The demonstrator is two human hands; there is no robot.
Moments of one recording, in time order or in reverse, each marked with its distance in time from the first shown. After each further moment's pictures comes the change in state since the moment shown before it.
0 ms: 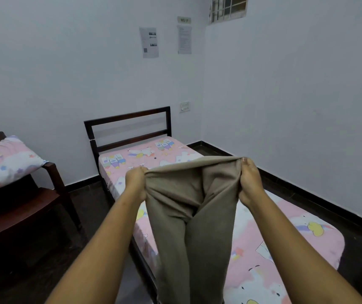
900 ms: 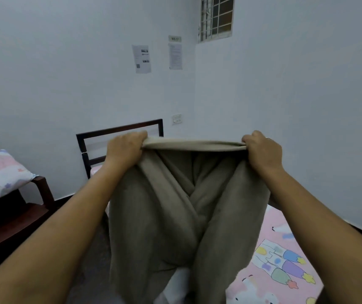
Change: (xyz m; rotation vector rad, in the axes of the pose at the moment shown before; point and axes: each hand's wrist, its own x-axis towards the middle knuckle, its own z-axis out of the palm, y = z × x) left_hand -0.028 0.103 0.020 1.521 0.092 1.365; right_hand 0.045 -0.094 -0.042 -1.686 0.172 -0.807
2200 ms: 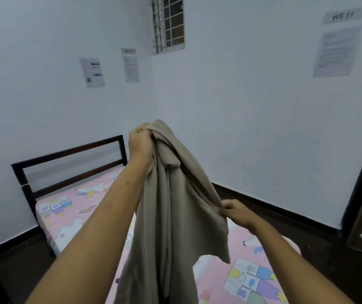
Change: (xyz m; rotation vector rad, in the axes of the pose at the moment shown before) left_hand 0.140 0.193 0.042 -1.642 0.055 -0.585; right_hand -0.028 0.110 0.098 0.939 -0.736 0.344
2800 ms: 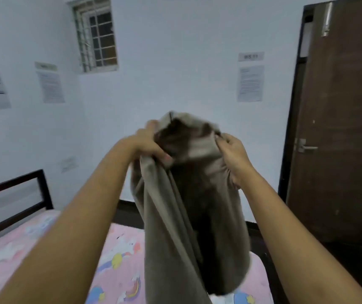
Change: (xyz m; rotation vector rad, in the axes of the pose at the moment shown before) left_hand 0.158 -0.012 0.091 0.835 -0.921 0.216; right_hand 0.056 -0.160 -0.099 0.460 0.868 -0.304
